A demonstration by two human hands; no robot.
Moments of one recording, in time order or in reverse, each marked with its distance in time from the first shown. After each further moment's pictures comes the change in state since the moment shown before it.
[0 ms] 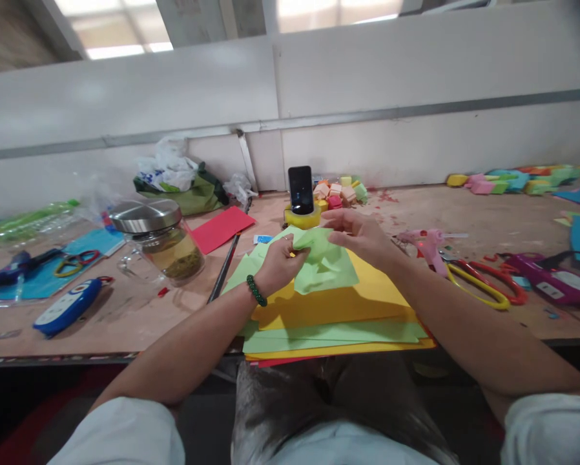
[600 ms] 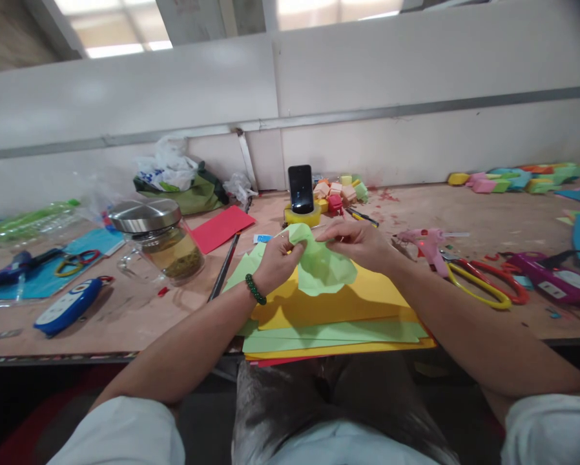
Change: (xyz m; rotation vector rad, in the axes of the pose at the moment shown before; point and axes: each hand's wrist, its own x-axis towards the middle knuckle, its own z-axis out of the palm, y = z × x) left_hand 0.001 -0.003 0.001 -0.101 0.045 -0.056; right_hand -0.004 -0.002 0.002 -0.178 -0.096 -0.208
